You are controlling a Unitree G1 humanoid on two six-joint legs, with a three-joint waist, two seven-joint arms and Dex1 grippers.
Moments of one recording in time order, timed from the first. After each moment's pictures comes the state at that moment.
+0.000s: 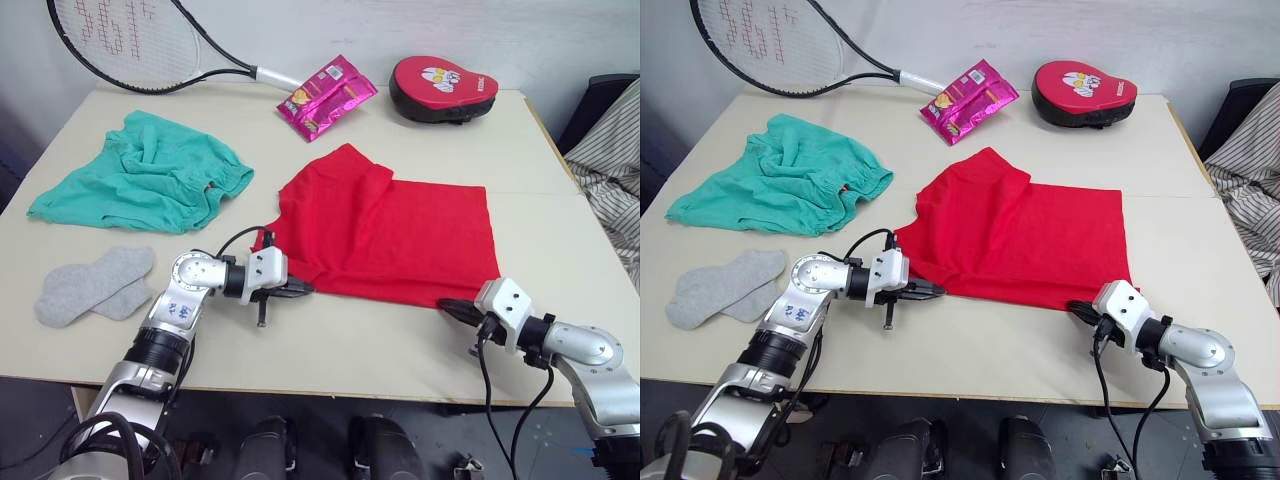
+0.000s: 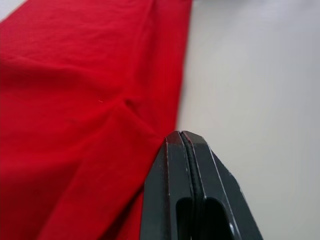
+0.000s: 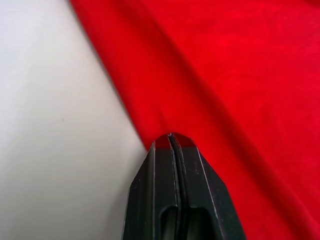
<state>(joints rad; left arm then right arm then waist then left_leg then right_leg) -0.64 0.47 -0.20 0.44 -0.09 -0.16 -1.14 -0.04 -0.71 -0.12 -0.02 0.21 0.05 0.88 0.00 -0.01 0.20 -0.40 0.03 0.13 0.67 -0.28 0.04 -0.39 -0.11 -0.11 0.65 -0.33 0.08</state>
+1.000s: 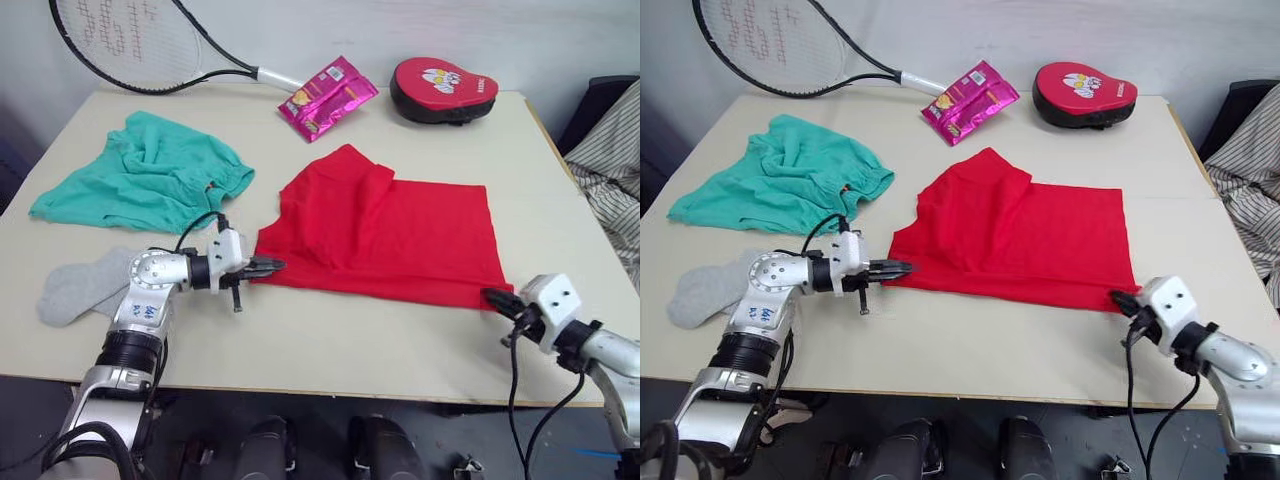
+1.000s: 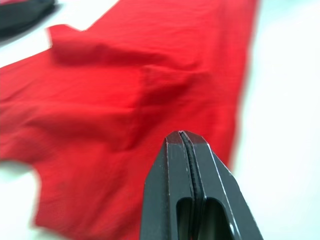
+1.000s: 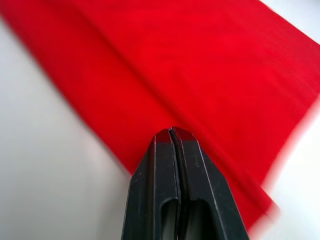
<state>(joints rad) -0.57 0.53 -0.08 0.44 -0.15 -0.22 -1.11 0.04 -0.71 -0.23 -0.03 0.23 0.04 0.81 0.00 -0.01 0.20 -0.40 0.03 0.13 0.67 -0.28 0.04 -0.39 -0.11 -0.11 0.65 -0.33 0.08</state>
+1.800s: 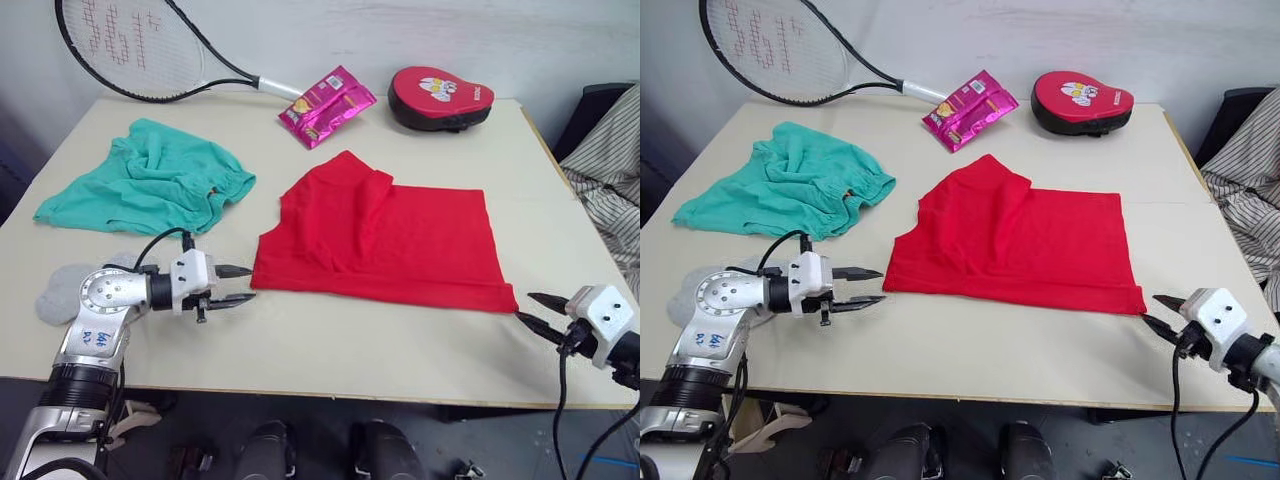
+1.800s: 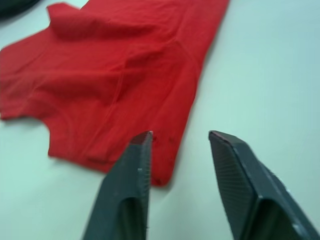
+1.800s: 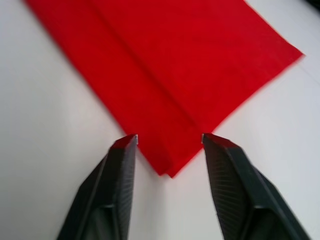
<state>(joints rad) -0.38 0.70 -0.02 0.21 -0.17 -0.21 -1.13 0.18 -0.90 -0.38 0.05 0.28 -0.08 0.97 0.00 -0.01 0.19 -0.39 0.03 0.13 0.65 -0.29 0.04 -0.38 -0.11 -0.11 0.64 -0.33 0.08</state>
